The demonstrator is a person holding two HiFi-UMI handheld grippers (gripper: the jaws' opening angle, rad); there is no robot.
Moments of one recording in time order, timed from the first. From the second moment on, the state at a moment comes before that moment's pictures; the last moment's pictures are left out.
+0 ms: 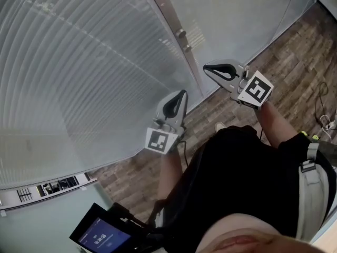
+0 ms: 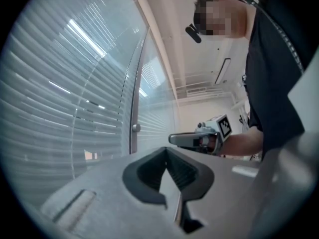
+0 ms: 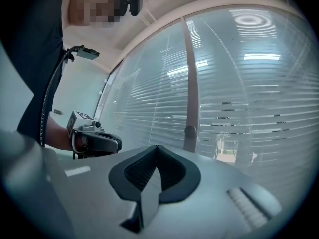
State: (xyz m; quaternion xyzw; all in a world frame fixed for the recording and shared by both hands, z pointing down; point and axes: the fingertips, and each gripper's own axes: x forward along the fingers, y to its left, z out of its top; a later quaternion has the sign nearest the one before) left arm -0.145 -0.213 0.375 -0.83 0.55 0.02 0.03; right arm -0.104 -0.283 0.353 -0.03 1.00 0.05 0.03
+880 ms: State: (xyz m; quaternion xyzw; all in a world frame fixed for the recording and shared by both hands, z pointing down) left arm -0.150 -0.240 0.385 -0.82 0.57 0.00 0.03; right arm -0.135 -0.339 0.352 -0.06 0.98 0.19 -0.04
